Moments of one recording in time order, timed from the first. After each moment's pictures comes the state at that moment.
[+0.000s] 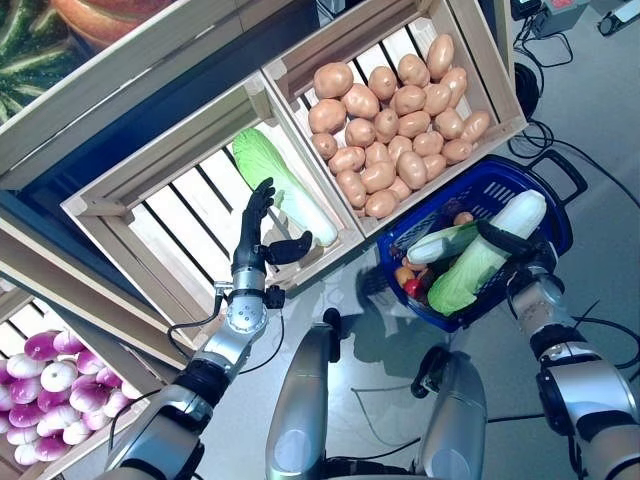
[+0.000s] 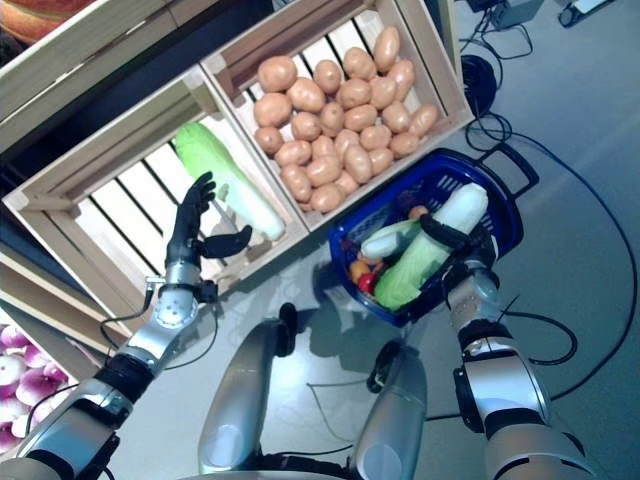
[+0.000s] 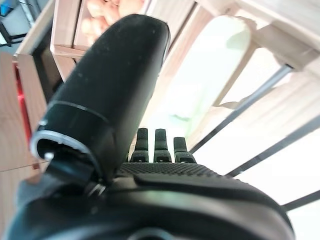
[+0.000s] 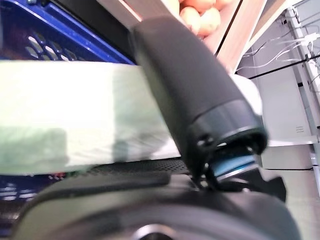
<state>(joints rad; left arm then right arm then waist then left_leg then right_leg) -0.47 0.48 -0.46 0.49 -0.28 -0.32 0.52 -0.78 -0.51 0.12 1.22 0.99 -0.18 -0.02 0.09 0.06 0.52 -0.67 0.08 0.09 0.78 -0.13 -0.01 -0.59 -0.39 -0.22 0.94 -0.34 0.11</state>
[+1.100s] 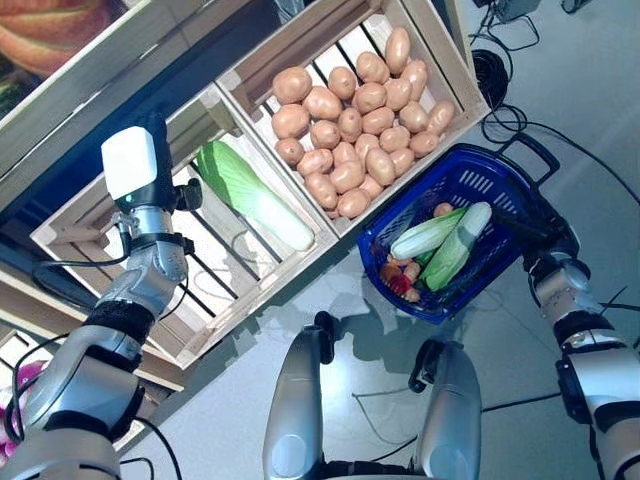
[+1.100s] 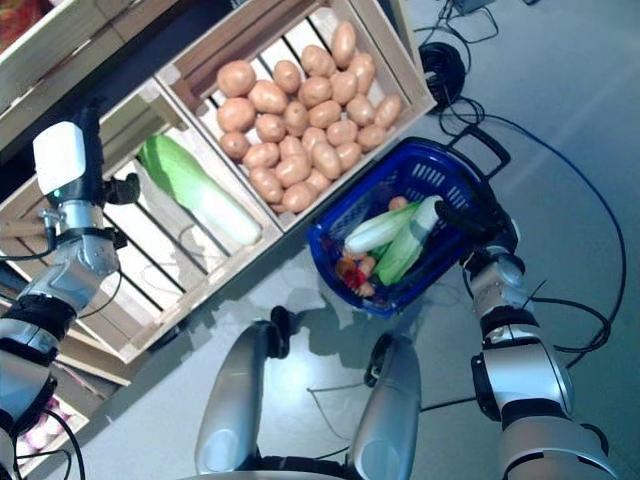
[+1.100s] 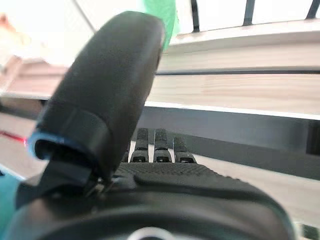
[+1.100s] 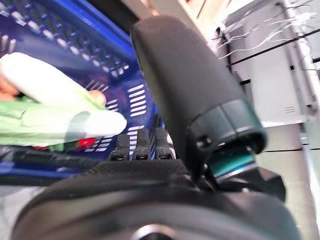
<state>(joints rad) -0.80 0.80 -0.56 0.90 0.27 -0.08 0.69 -0.84 -0.60 0.17 1.25 0.99 -0.12 0.05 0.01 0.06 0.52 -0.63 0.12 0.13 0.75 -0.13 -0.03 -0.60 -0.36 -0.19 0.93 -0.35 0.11</state>
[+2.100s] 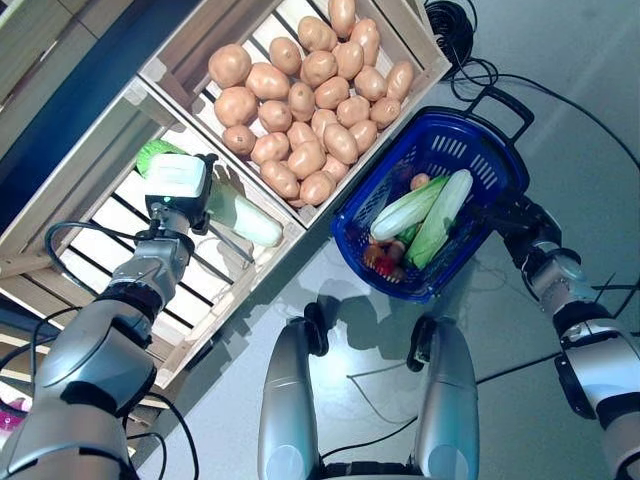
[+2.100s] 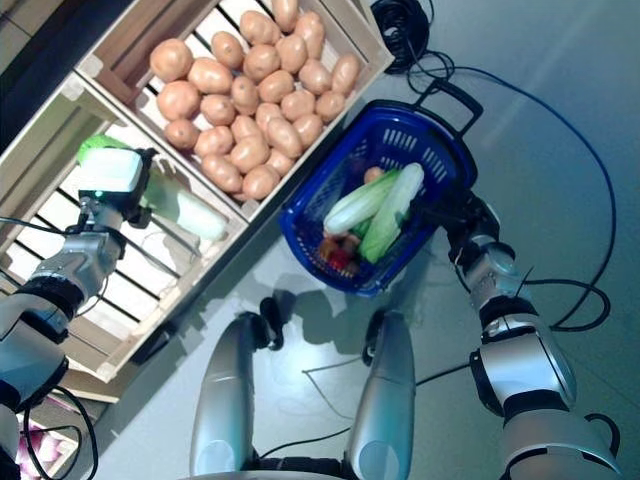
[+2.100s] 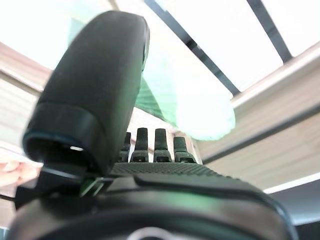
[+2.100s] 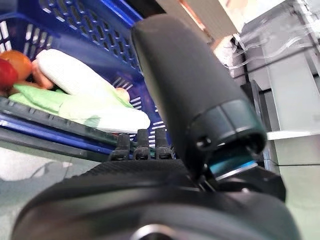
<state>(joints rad) -0.95 0.75 -0.82 1.09 0.48 -0.01 0.44 -0.88 -0.61 0.30 1.25 1.03 -0.10 0.17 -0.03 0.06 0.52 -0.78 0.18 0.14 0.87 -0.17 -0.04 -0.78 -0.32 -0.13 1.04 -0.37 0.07</state>
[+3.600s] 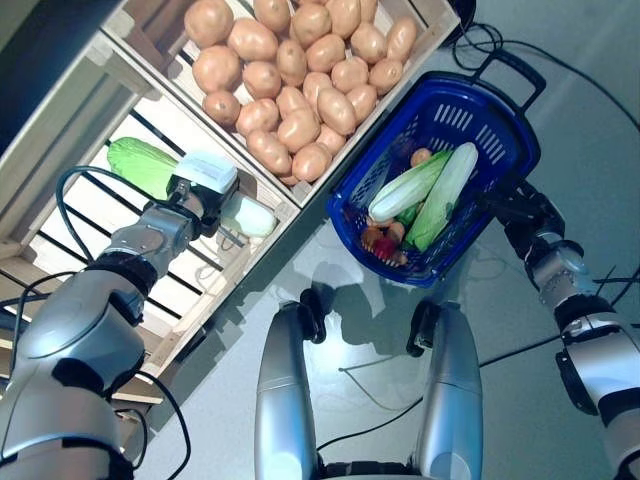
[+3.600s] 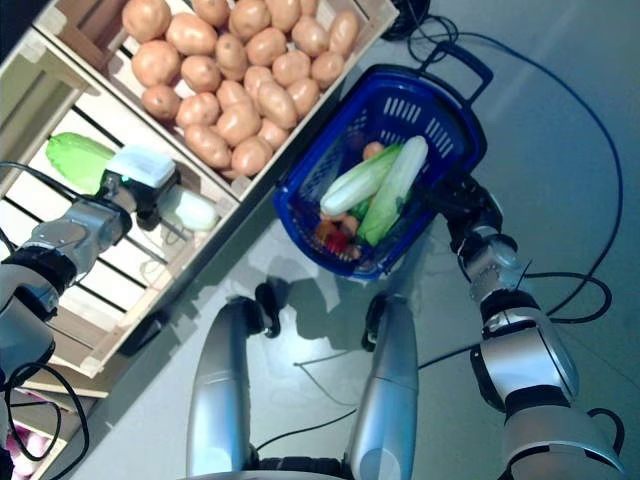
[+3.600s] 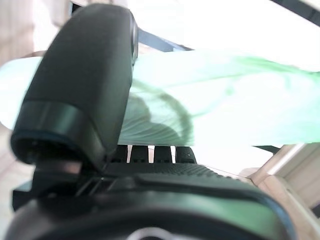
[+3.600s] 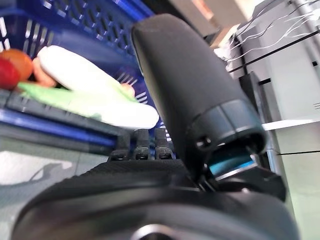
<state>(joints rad) -1.08 0.81 -1.06 1.06 0.57 -0.15 0.19 -0.91 -0.60 0.34 1.25 1.11 -0.11 0.18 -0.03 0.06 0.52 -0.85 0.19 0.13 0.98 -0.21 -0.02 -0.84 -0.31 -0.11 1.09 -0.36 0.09</state>
